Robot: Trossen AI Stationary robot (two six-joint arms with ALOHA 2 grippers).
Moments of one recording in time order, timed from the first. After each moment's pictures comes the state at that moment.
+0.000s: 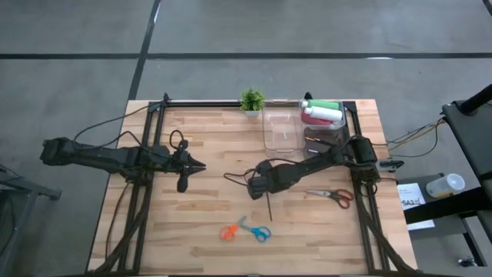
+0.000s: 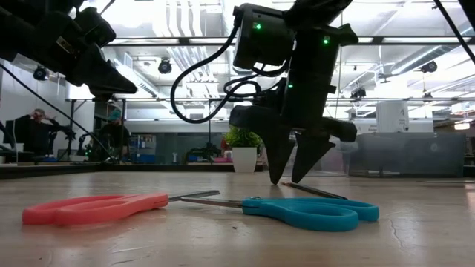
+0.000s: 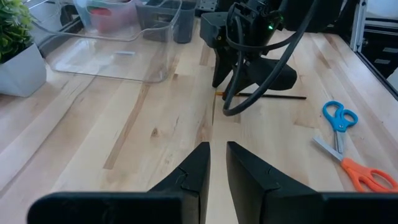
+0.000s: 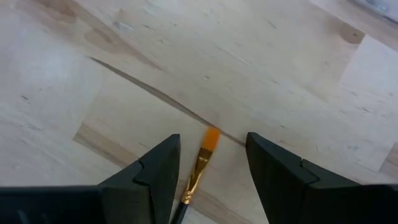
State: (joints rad) left arm -0.05 0.64 0.29 -0.08 -0.10 -0.13; right arm 0.18 2.04 1.33 -0.70 0.29 1.23
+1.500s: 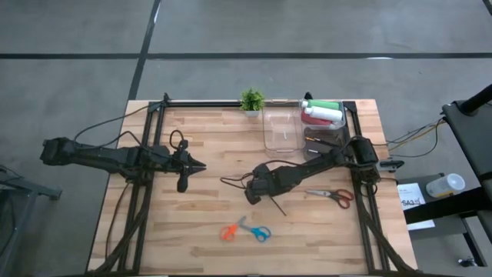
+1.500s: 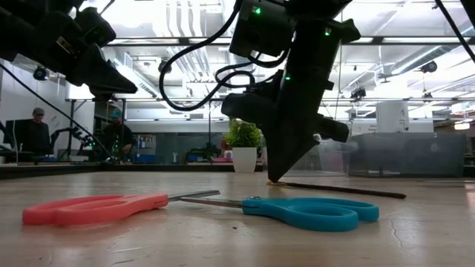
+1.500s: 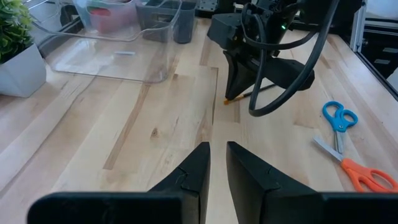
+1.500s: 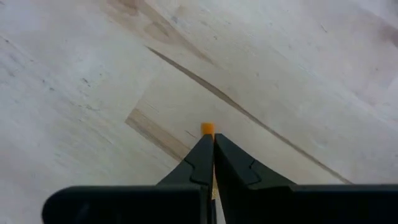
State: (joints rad) left arm -0.05 0.64 0.29 -0.08 -0.10 -0.13; right arm 0.19 2.03 1.34 -0.62 0.31 1.16
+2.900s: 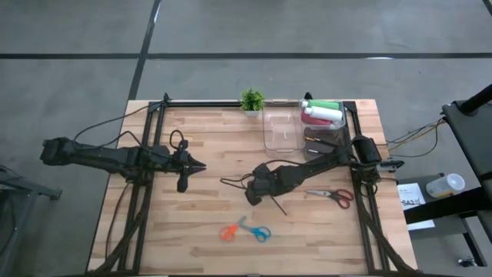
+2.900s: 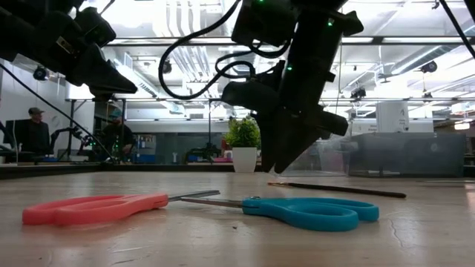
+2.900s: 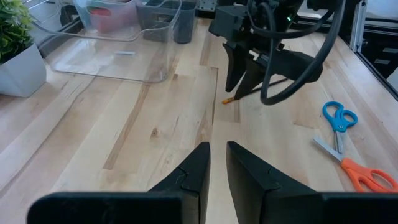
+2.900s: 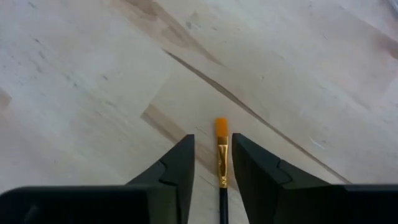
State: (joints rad) left arm -0.05 0.64 0.29 -0.08 -0.10 -0.13; right arm 0.20 2.00 1.33 -0.62 0.31 1.13
